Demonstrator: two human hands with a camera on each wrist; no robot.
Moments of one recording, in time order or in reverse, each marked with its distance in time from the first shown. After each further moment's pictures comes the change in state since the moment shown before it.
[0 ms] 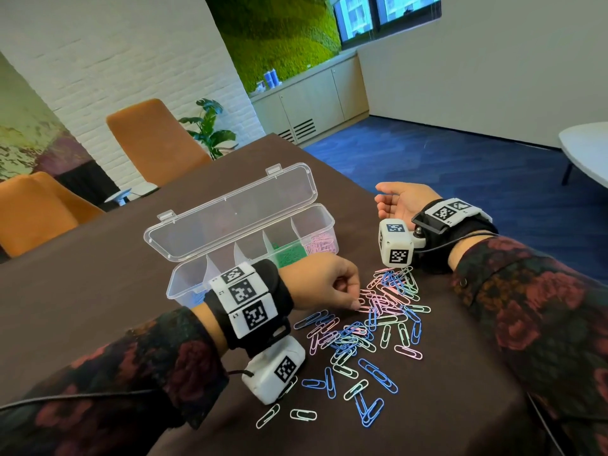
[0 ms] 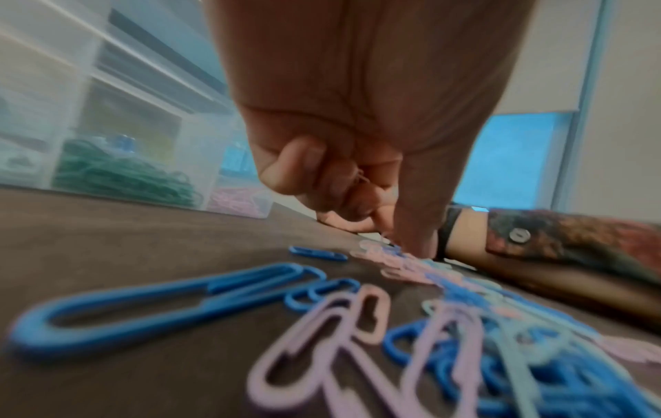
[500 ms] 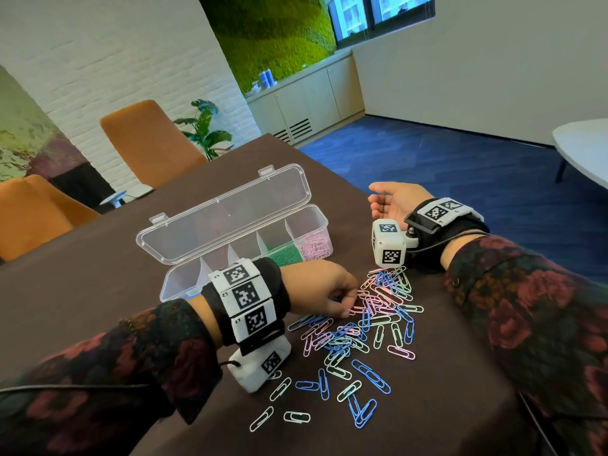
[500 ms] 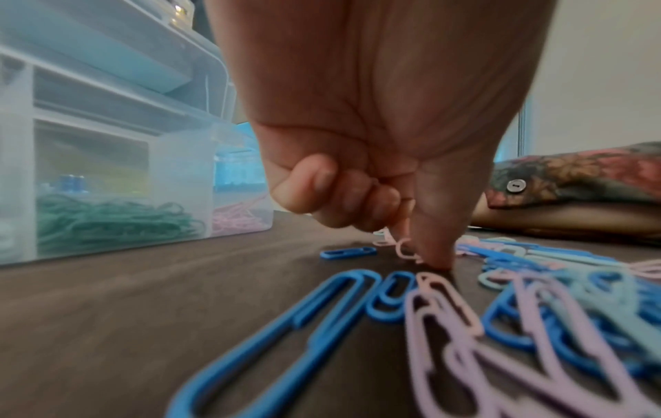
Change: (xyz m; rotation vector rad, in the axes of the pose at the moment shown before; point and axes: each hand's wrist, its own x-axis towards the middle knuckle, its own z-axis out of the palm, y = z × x) left_hand 0.008 -0.002 0.001 0.207 -0.148 0.114; right_hand -0.001 0.000 0.001 0.001 -0.002 0.009
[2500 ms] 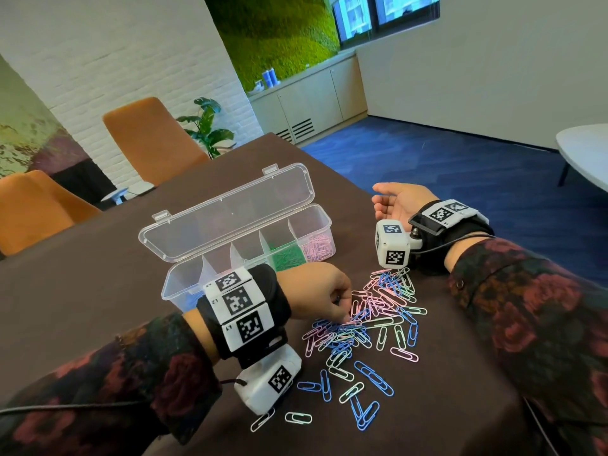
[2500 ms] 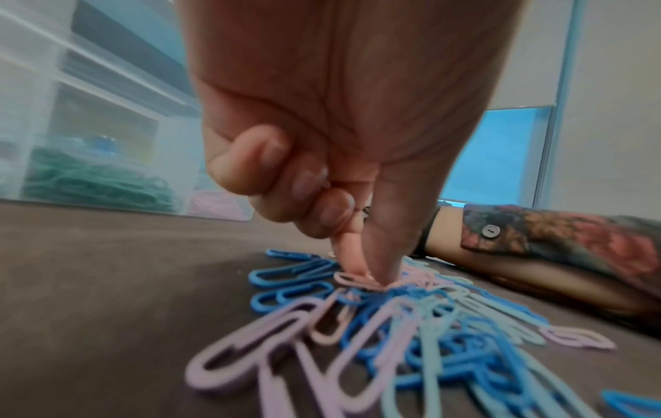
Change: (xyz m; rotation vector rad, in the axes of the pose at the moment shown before) left_hand -0.011 0.013 0.000 -0.067 0.060 -0.188; right_hand 0.002 0.001 -0.001 0.013 -0.006 0.002
